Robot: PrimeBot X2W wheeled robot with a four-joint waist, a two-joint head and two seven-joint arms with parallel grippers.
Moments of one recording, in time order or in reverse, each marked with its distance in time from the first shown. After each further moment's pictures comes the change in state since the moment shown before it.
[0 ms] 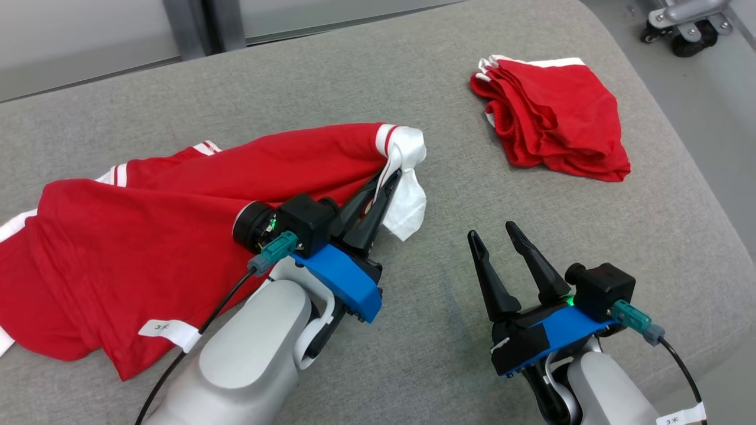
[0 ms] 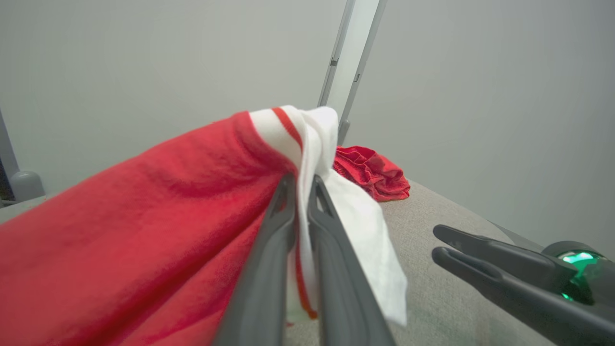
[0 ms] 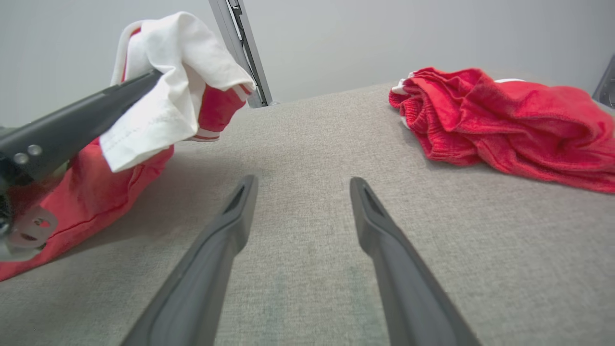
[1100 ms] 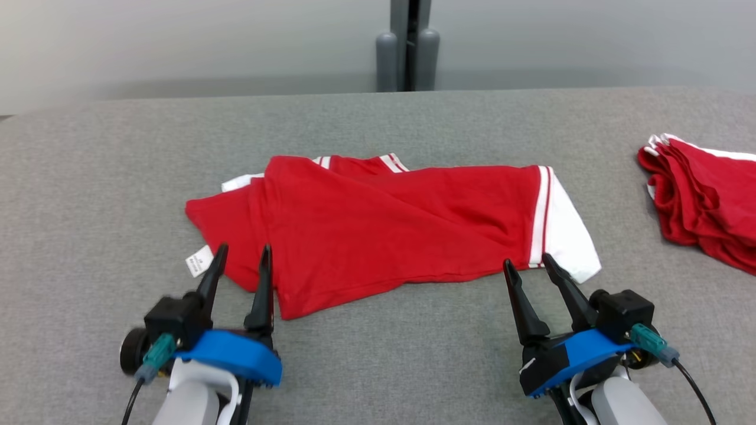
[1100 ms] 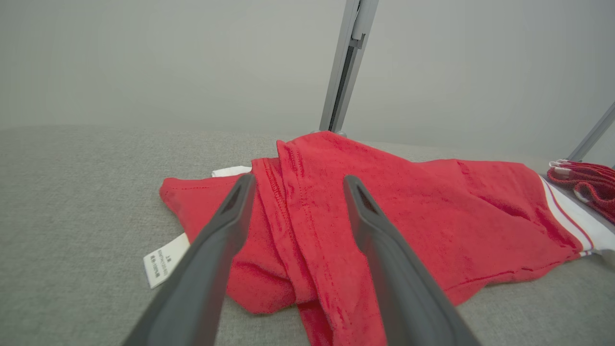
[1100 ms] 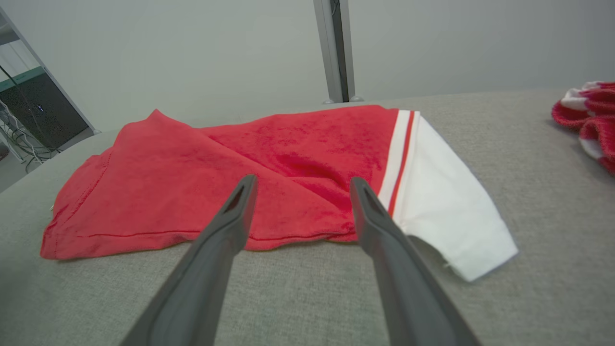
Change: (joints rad) left arm 0.394 -0.017 0.516 -0.109 0.221 0.034 0.000; right arm 0.058 0.001 -0.112 0.062 -0.092 0.000 0.000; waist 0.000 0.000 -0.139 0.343
